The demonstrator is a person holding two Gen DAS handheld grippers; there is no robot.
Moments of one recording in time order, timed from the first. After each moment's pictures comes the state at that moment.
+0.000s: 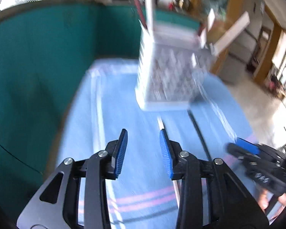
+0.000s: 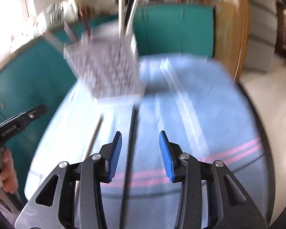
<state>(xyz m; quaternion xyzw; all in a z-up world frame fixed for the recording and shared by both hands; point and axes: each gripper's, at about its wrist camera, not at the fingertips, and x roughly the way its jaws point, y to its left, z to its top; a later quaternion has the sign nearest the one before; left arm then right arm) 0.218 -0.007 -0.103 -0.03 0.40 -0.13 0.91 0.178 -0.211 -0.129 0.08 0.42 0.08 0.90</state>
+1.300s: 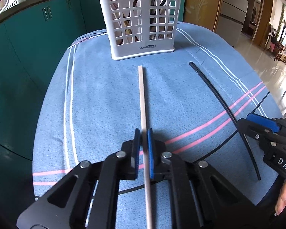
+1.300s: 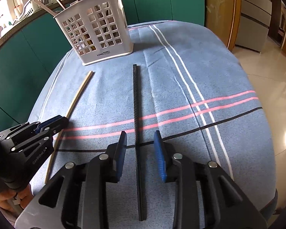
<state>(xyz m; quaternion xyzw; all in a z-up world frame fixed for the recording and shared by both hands) 0.189 -0.050 -0.150 0.08 0.44 -0.13 0.88 0.139 -0.221 -0.142 0.09 0.46 0.02 0.88</state>
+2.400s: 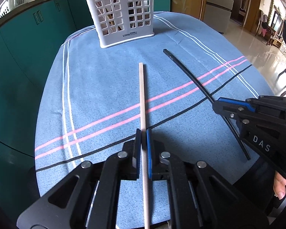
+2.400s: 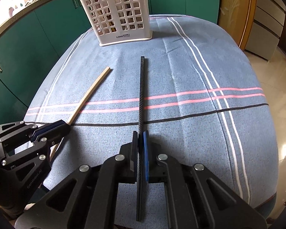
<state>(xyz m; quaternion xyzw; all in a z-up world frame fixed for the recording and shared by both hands) 0.139 -0.054 -0.143 0.12 0.46 -0.16 0.86 0.119 -0.197 -0.148 0.05 0.48 0.06 0.87</state>
